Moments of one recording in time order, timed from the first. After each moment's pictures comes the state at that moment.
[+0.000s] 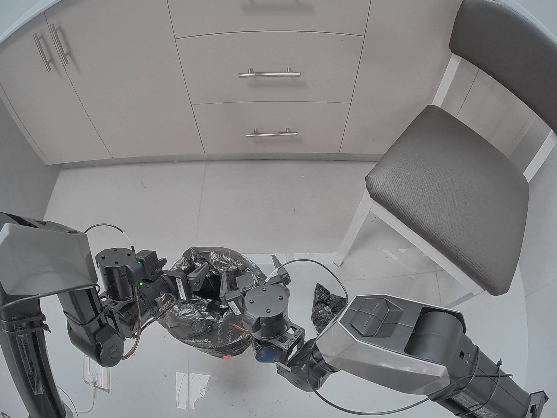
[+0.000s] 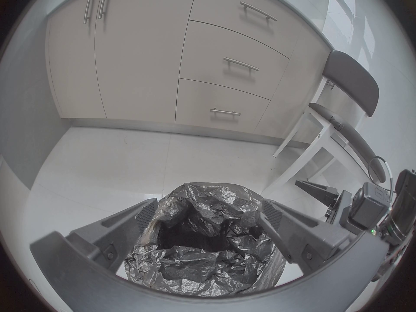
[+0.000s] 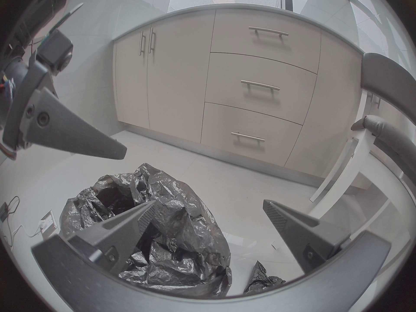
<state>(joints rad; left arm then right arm) -0.29 2.20 -0.40 -1.53 -0.01 -0.15 0.93 2.71 -1.45 -1.28 -0.69 -0.26</state>
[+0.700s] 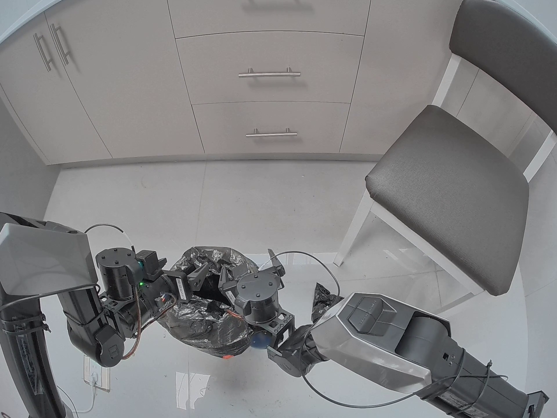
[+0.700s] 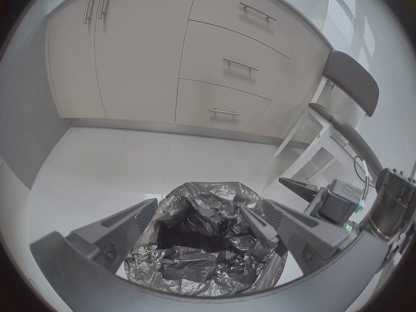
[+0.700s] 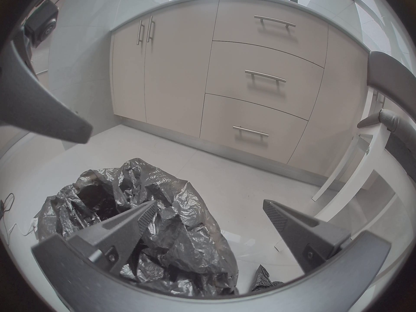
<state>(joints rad) -0.29 2.20 -0.40 -1.53 -0.01 -0.15 0.90 2.81 -1.69 -1.10 -0.68 -0.26</state>
